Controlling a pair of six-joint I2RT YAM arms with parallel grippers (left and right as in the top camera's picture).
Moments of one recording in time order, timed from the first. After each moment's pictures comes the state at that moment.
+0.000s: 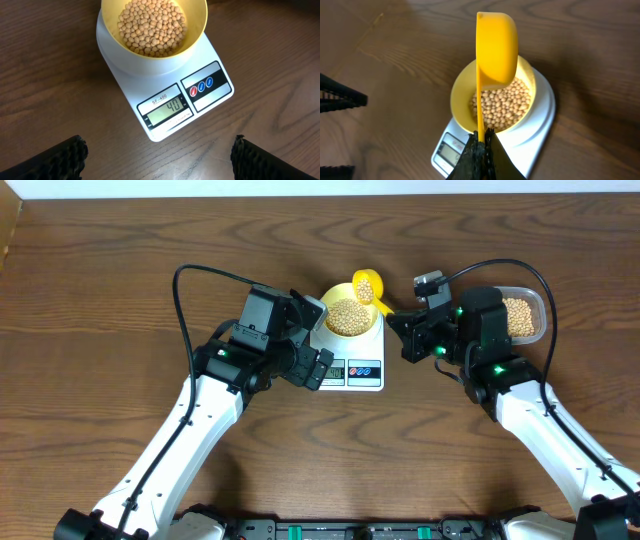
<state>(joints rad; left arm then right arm) -0.40 1.37 1.07 -0.69 0.22 0.09 0.30 1.41 0.81 0.02 -0.47 0.19</state>
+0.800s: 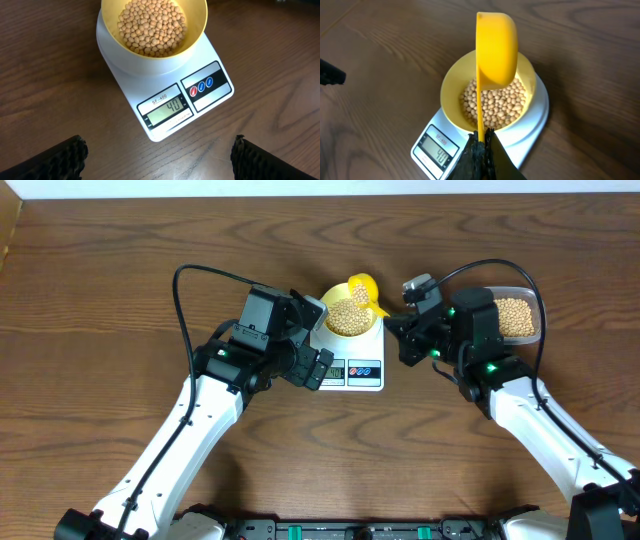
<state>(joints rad) -0.40 1.37 1.07 -0.69 0.22 0.09 0.32 1.45 0.81 0.03 -0.45 0.04</state>
